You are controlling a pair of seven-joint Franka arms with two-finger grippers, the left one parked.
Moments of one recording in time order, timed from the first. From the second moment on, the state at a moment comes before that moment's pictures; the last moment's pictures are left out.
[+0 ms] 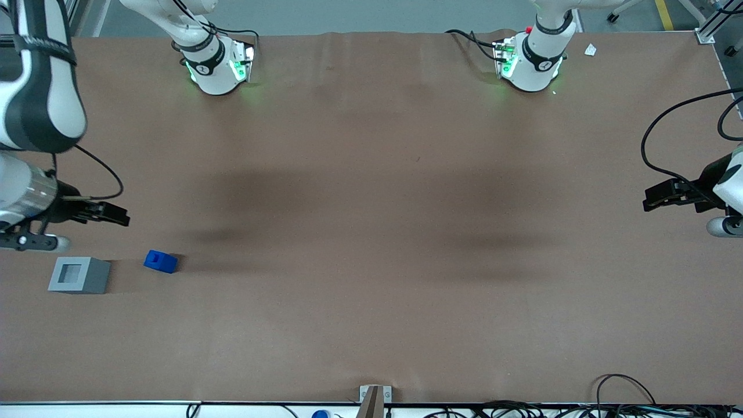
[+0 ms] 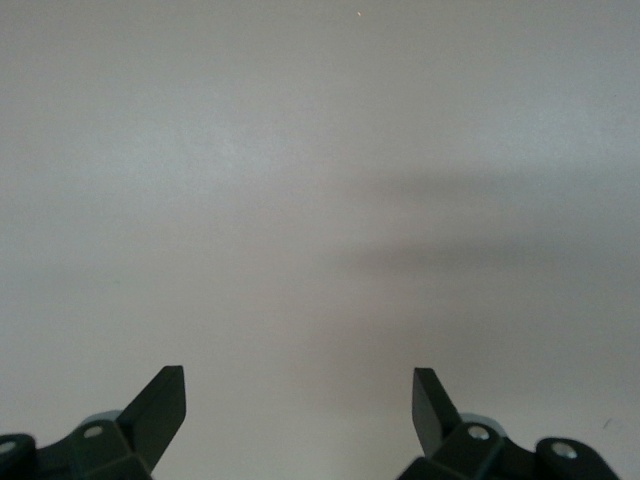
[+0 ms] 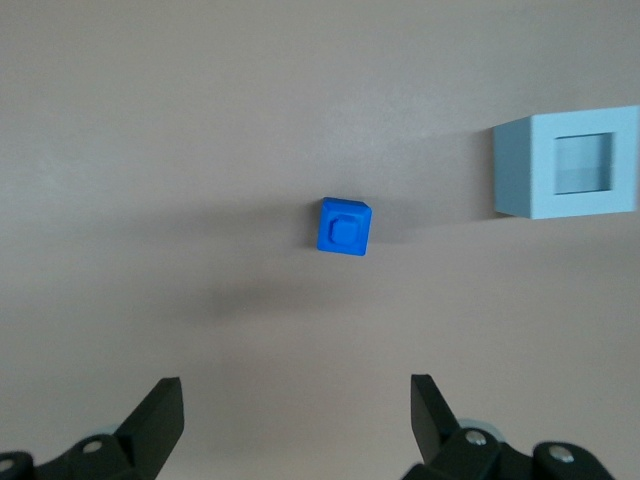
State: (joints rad) arm -0.08 0.23 0.01 -1.75 0.01 1.93 0.01
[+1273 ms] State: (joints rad) arm -0.14 0.59 0.01 -1.70 0.04 2.28 0.17
